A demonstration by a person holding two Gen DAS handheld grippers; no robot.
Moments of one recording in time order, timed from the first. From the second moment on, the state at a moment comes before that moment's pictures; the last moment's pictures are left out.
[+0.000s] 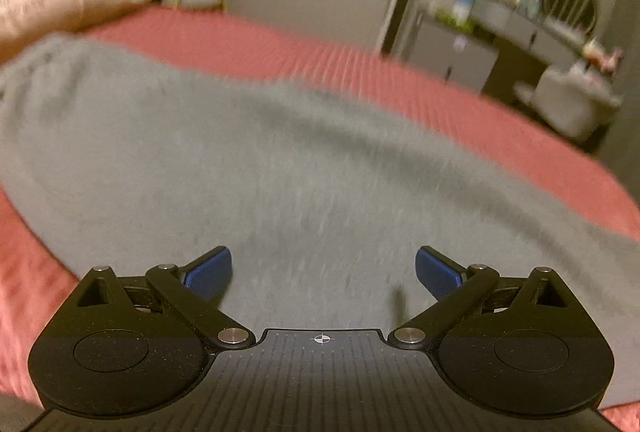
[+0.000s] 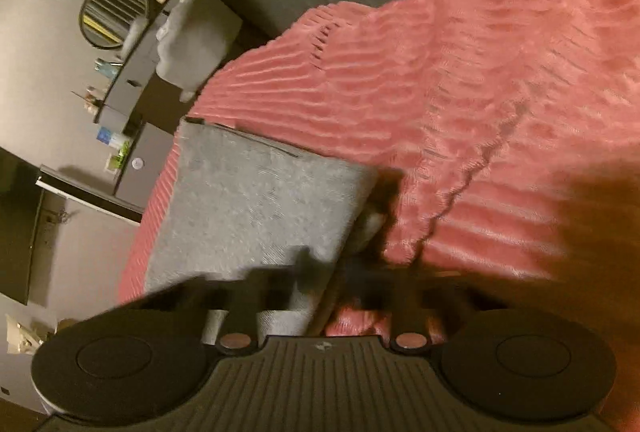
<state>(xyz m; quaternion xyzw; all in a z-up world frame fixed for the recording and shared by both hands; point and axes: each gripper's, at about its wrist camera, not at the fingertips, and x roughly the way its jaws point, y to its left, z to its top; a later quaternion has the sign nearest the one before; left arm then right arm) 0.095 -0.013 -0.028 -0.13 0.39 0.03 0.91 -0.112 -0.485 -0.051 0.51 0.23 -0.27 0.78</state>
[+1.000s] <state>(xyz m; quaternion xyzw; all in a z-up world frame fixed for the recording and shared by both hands) 0.092 0.035 -0.006 -0.21 0.34 -0.01 0.92 0.044 -0.115 -0.004 -0.03 0.39 0.15 0.91</state>
